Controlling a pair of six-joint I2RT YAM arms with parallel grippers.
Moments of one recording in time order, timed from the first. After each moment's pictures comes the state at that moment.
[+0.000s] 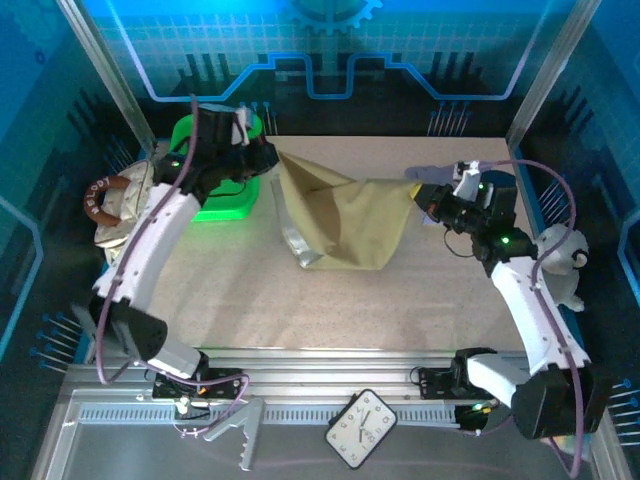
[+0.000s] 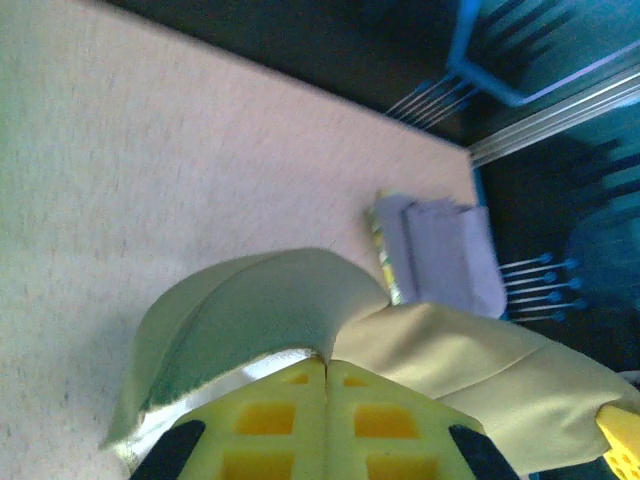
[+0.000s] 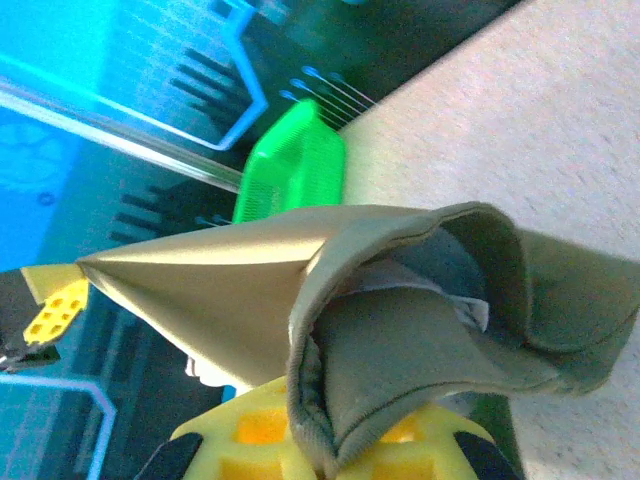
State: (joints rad) left arm -0.26 1.48 1.71 -0.76 0.27 -0.64; right arm 0.05 1.05 0.98 -0.30 -0.60 0.78
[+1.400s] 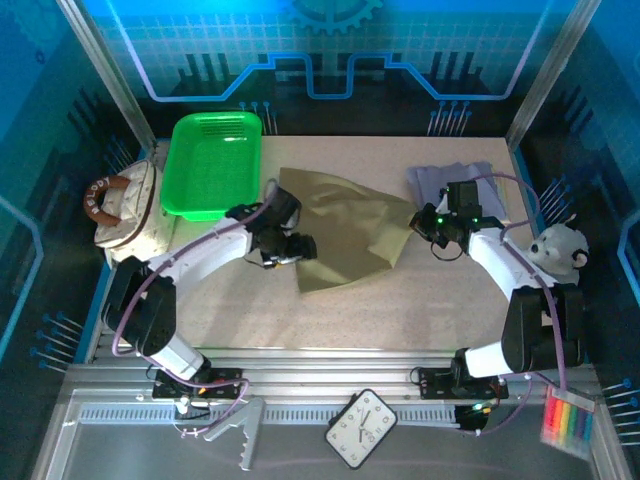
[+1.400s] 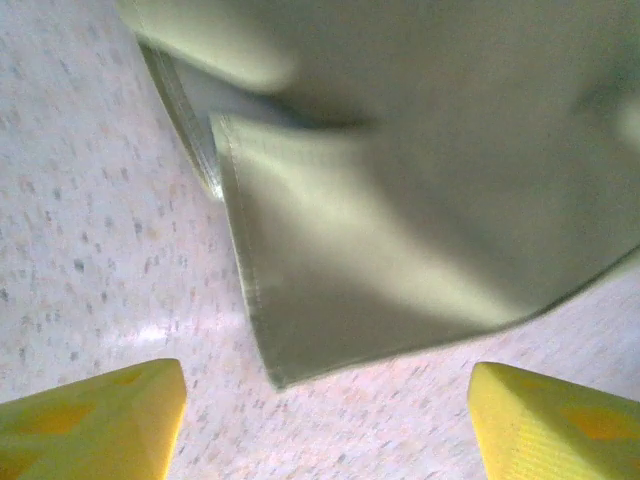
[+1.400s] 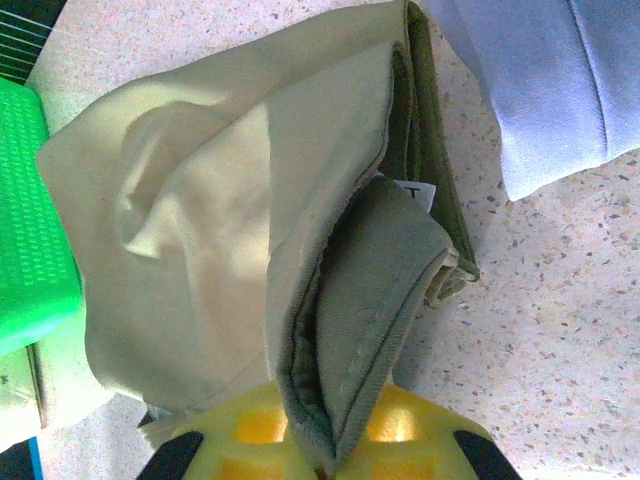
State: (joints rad) left arm -0.57 1.58 1.16 -0.82 0.14 -0.66; right arm 0.07 1.42 0.92 -0.39 -0.34 0.71
